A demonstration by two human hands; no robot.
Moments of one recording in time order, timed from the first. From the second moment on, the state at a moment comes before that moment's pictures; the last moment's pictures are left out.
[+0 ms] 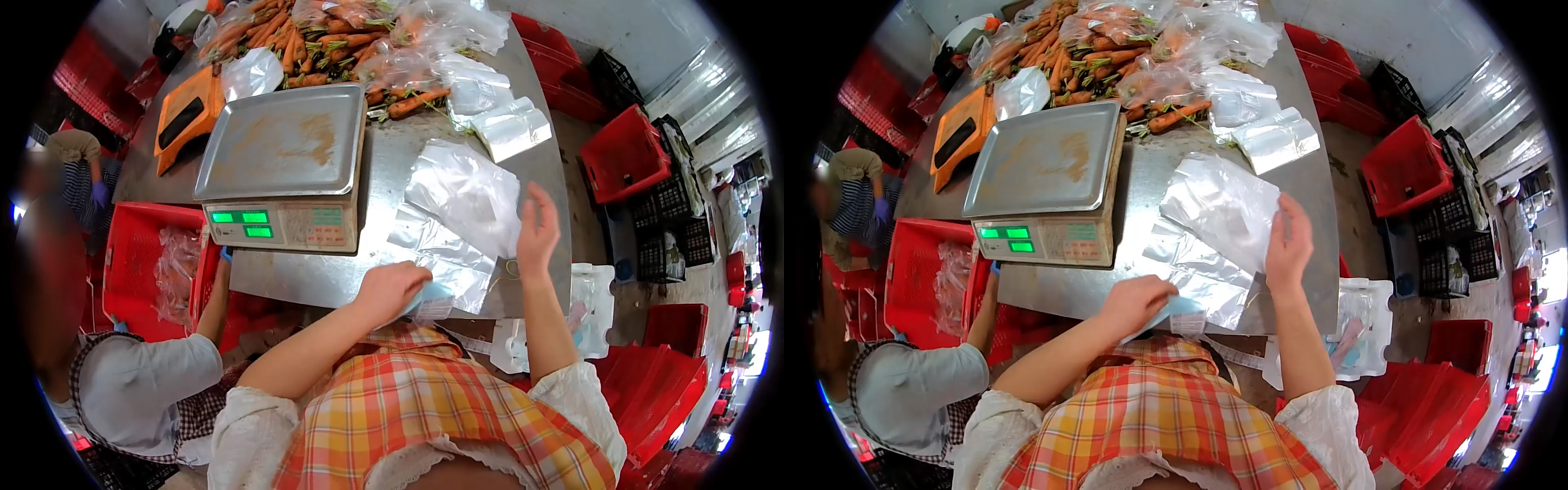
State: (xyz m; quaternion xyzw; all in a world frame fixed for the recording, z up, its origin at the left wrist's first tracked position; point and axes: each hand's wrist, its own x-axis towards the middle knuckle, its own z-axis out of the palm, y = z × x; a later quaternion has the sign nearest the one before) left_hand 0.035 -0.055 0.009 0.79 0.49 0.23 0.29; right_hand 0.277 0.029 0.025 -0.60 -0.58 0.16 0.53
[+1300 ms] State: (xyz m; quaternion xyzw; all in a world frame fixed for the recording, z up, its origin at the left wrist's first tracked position) left_hand 0.051 0.005 -0.044 0.67 0.65 0.08 0.36; right_hand 0.277 -0.027 0.020 -0.61 -0.61 0.31 0.40
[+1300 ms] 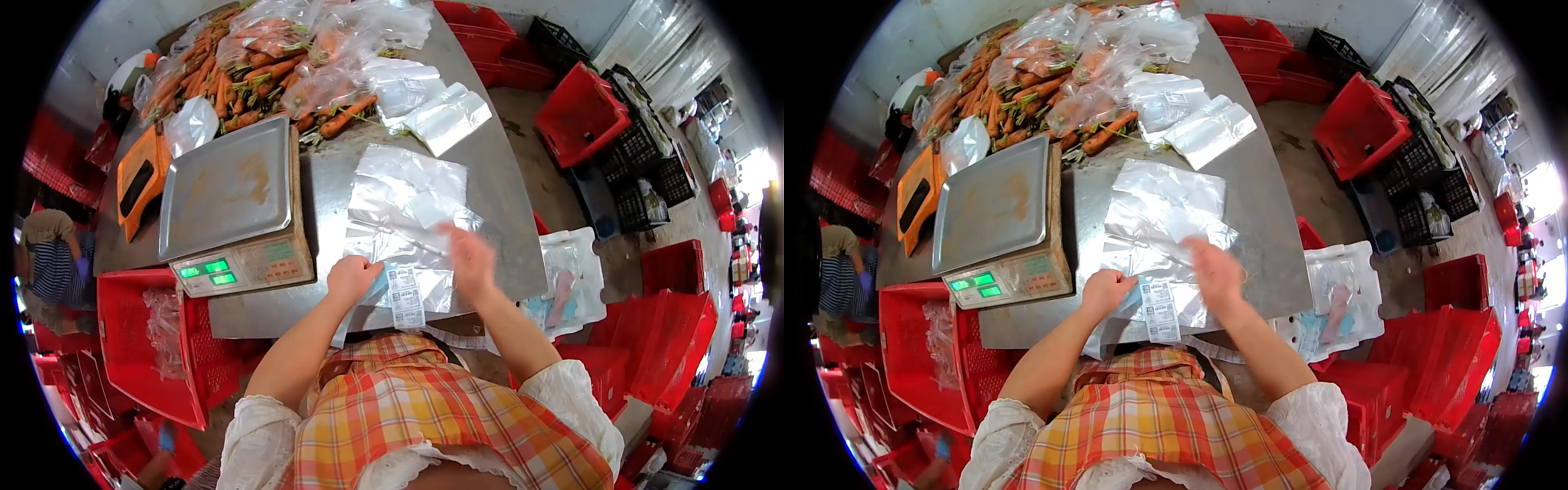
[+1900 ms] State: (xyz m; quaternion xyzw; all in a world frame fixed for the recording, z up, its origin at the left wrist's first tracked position) left_hand -0.007 -0.058 0.027 0.75 0.51 0.02 0.41; right_hand 0.259 -0.049 -0.075 -0.38 -0.86 0.08 0.32
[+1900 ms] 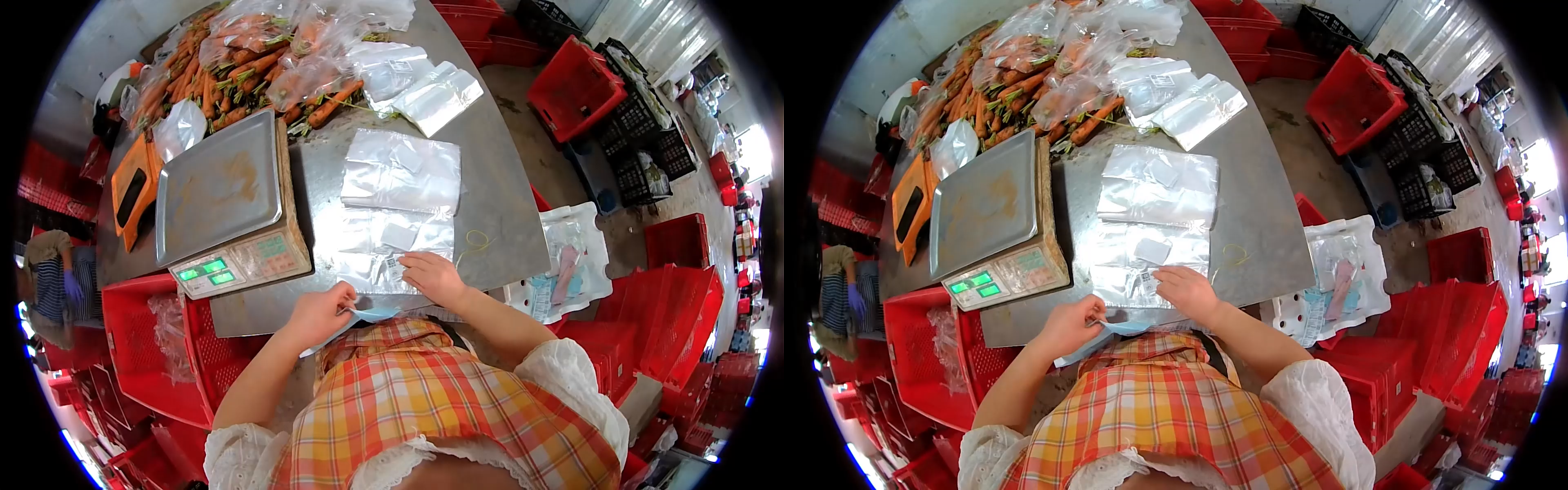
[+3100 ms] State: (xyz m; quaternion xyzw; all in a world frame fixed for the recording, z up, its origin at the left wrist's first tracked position) left_hand 0.029 -0.010 -0.047 0.55 0.52 0.14 0.64; right_hand 0.259 -0.060 -0.053 -0.55 -0.75 0.25 0.27
